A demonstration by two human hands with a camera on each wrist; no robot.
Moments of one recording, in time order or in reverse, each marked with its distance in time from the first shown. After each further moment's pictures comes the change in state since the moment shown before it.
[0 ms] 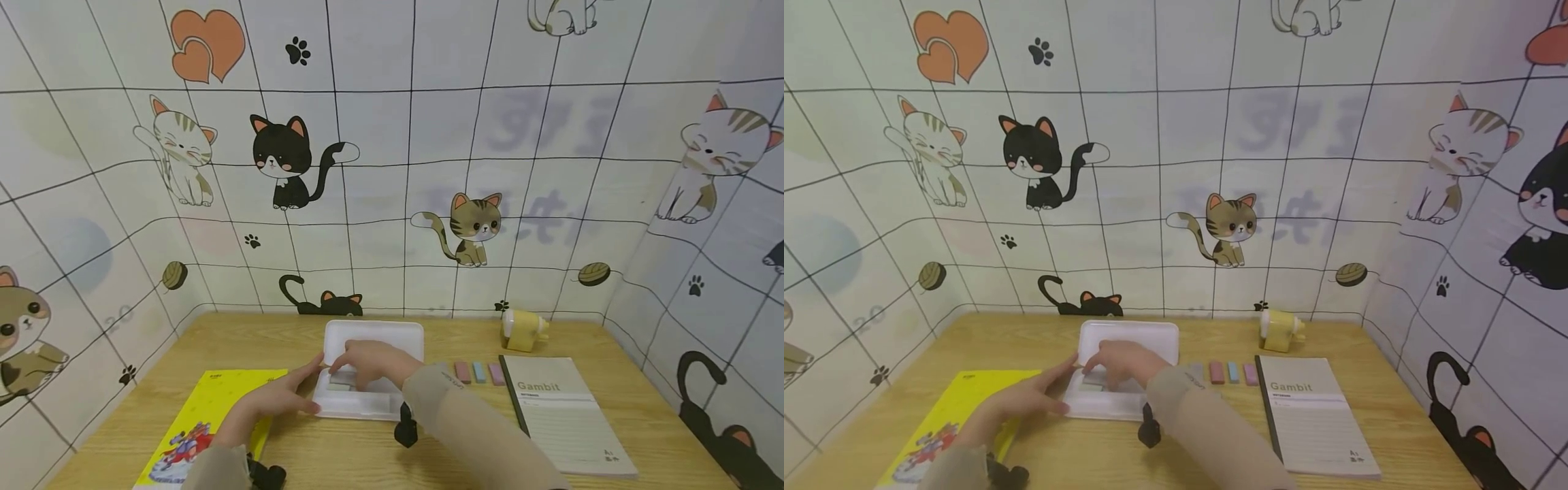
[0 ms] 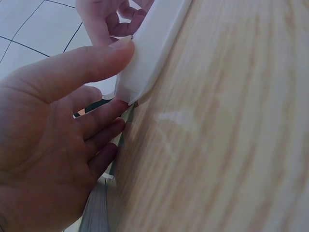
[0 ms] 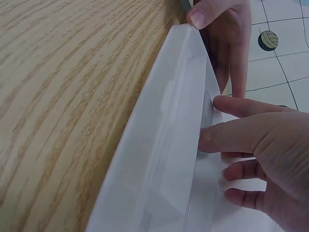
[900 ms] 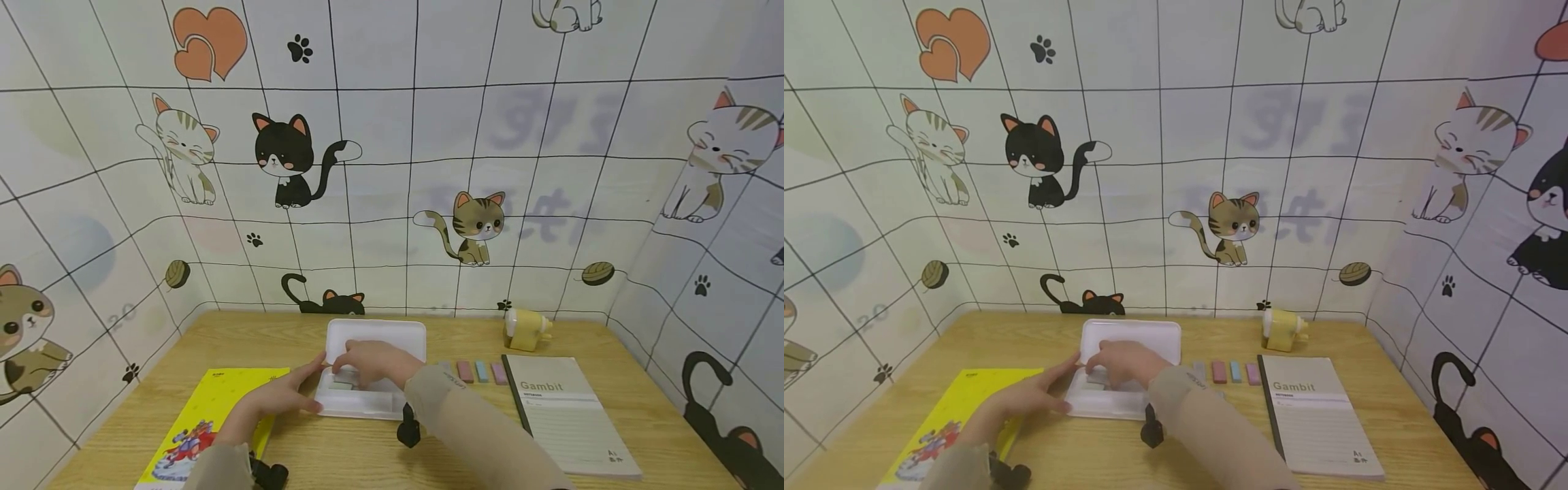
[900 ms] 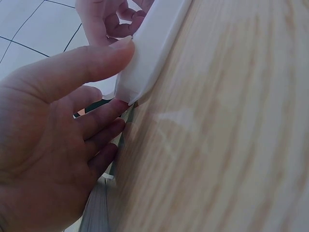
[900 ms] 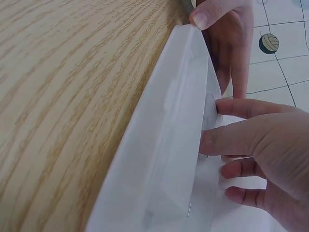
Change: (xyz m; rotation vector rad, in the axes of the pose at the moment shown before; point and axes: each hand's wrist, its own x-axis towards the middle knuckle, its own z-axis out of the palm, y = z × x) left_hand 0.001 0.000 0.000 -0.002 -0.003 0.000; right_hand -0.003 -0.003 -0.001 -0.044 -0.008 -0.021
